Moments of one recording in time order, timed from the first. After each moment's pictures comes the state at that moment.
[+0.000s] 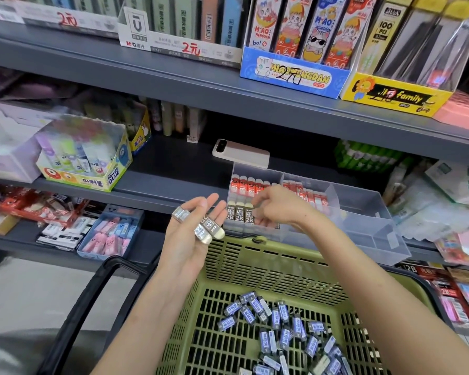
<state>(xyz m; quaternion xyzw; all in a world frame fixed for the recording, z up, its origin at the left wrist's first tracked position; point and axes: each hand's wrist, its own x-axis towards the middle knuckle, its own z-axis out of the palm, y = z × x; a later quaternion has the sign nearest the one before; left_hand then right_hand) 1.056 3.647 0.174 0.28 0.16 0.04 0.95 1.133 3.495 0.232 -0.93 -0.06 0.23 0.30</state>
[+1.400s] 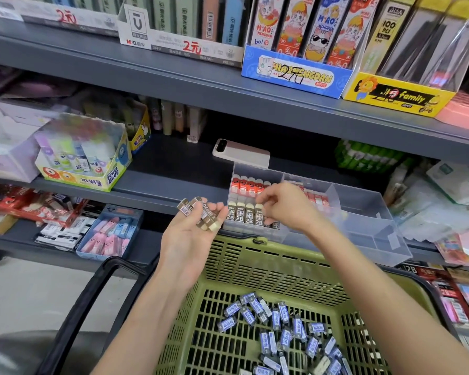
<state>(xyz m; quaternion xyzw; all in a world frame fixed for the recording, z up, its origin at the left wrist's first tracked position) 1.051 3.647 0.182 0.22 0.14 0.03 0.96 1.133 3.482 0.224 -0.94 -0.09 0.12 0.30</state>
